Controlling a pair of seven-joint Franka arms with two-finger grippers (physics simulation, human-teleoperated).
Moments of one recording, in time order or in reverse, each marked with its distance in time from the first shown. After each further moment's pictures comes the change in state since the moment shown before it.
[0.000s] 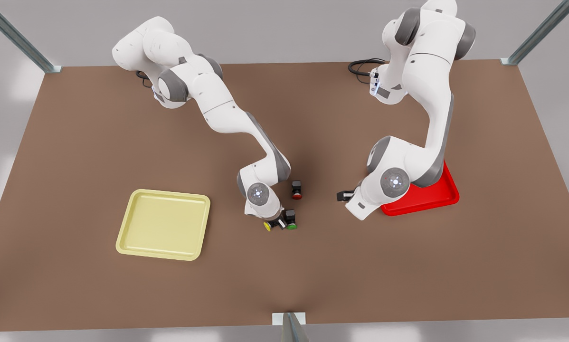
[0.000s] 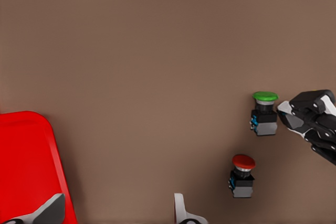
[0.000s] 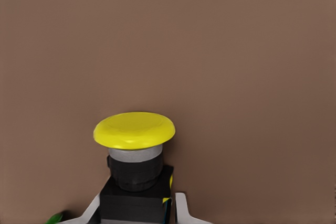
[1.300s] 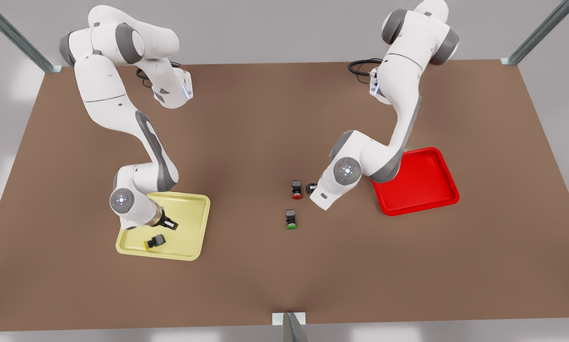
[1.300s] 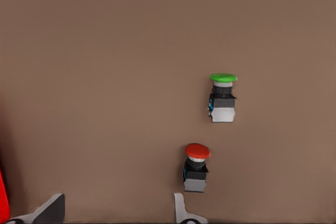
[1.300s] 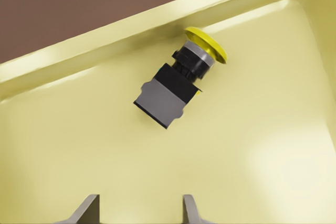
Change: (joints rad) left arm -0.176 0.050 -0.021 0.011 0.009 0.057 -0.285; right arm -0.833 -0.551 0.448 -0.758 -0.589 0.169 -0.747
